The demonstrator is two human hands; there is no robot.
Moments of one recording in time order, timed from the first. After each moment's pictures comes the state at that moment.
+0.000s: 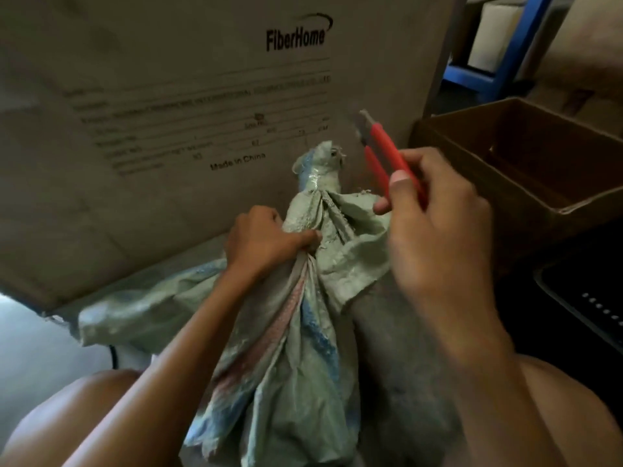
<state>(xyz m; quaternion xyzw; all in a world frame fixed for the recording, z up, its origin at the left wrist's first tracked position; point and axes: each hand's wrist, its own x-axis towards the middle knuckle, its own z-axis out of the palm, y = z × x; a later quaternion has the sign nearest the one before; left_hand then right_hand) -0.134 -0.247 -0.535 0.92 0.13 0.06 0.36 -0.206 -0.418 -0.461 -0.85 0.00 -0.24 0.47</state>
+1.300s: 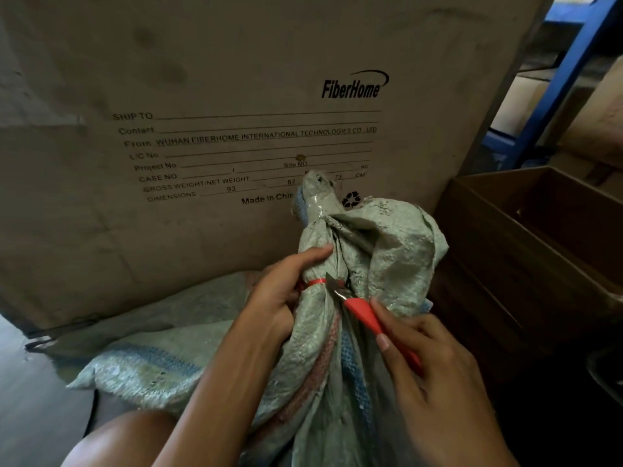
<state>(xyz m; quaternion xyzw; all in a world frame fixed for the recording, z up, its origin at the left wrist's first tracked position) -0.118 -0.233 -0.532 0.44 0.27 -0.13 0.84 -0.209 -0.409 -0.544 -0.93 -0.08 -0.08 0.36</state>
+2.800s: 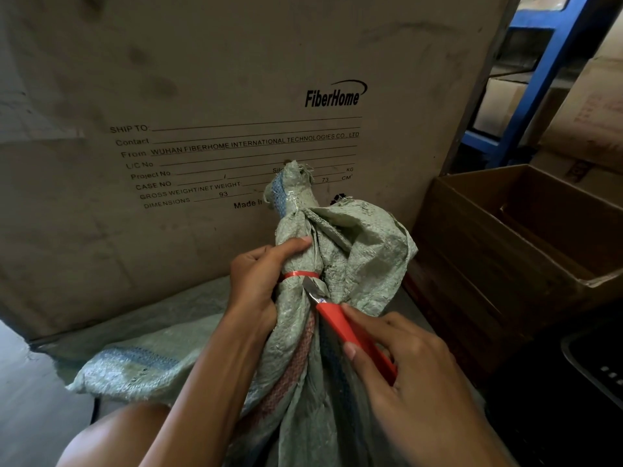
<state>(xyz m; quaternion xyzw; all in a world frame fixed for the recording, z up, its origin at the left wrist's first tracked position) -0.139 -0.235 -0.514 0.50 0.24 0.03 0.83 -0.227 -0.412 -0.523 -0.94 -0.14 -0.04 0.31</state>
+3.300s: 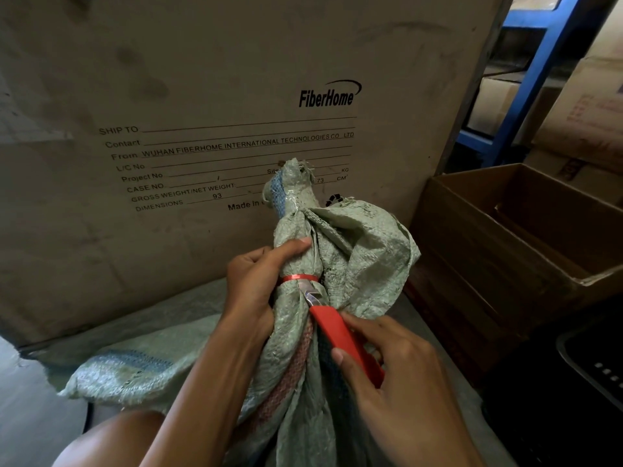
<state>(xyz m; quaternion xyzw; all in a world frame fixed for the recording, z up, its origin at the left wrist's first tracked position) -0.142 -0.238 -0.511 0.51 0.23 0.03 0.83 -0.226 -0.403 -0.532 -0.94 -0.11 -0.06 0.32</state>
